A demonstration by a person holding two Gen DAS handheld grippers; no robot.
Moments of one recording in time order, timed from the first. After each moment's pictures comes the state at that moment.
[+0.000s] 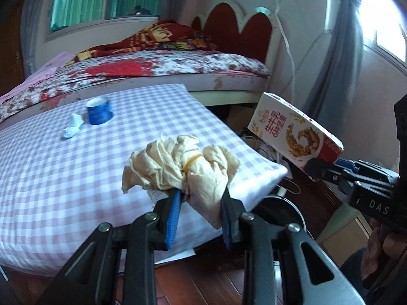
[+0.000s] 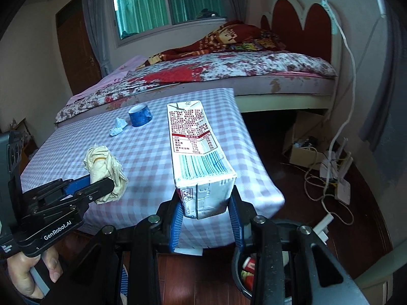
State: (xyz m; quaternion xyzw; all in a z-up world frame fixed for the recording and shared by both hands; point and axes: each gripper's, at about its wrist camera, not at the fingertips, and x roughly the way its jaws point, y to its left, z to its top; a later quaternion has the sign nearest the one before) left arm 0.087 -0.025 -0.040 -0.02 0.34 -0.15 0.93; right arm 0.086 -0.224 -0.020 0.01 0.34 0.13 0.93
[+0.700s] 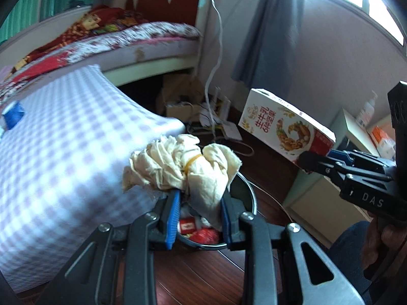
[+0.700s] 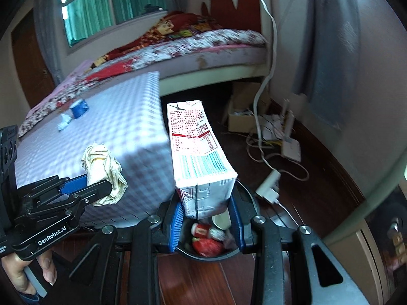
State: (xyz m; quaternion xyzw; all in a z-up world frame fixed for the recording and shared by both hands) left arm 0.061 -0.175 -0.088 0.04 0.39 -0.29 0.87; right arm 0.012 -0.368 -0.067 0.05 0.38 -0.01 0.92
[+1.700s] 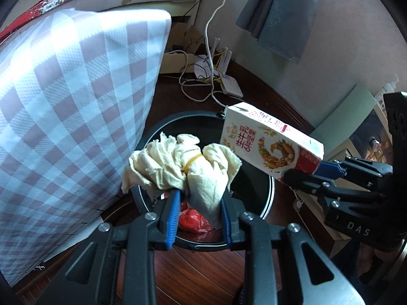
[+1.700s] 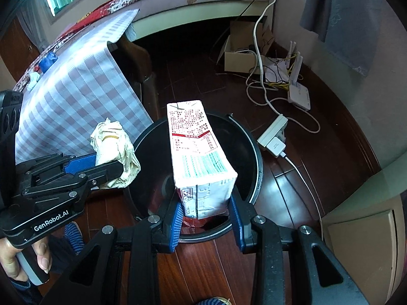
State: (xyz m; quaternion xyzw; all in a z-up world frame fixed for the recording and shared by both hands) left arm 0.107 -0.221 -0.187 0.04 0.50 -0.29 0.82; right arm 0.062 -0.396 -0.194 0.05 0.51 0.01 0.86
